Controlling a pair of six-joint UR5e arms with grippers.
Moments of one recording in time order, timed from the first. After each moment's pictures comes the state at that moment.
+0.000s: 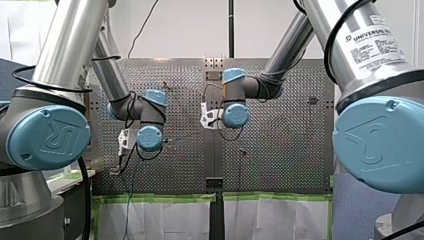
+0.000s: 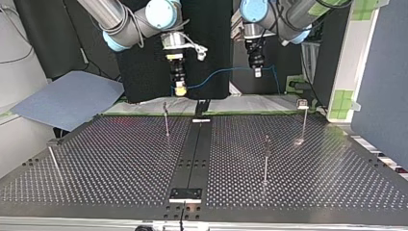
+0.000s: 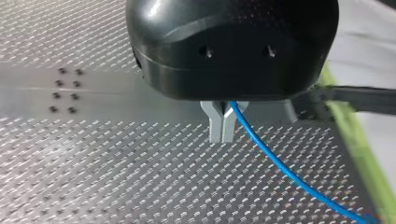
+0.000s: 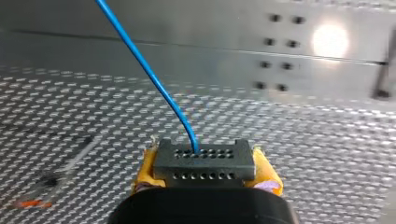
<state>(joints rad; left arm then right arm) -0.47 -1.86 -2.31 -2.27 -2.20 -1.56 2.38 -1.16 1.83 -0.63 1.89 1.51</state>
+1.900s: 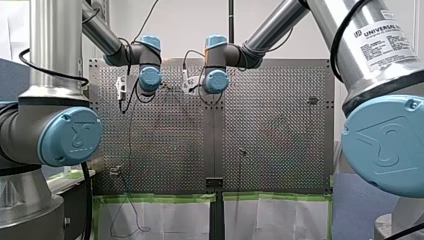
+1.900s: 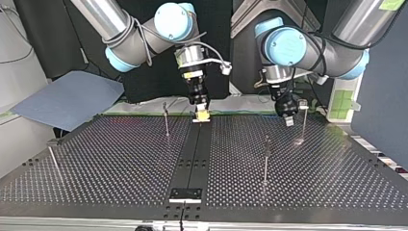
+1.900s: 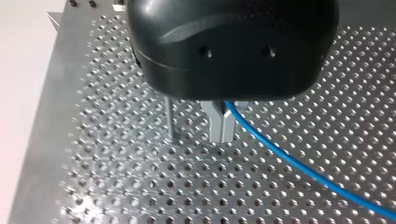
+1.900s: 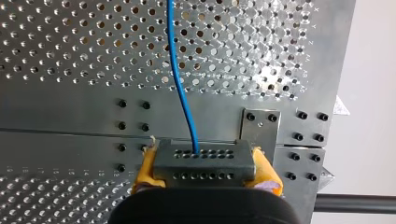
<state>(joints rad) -0.27 -1.59 -1.92 -2.79 -2.14 -1.56 2.46 -1.16 1.50 -0.42 1.85 1.46</state>
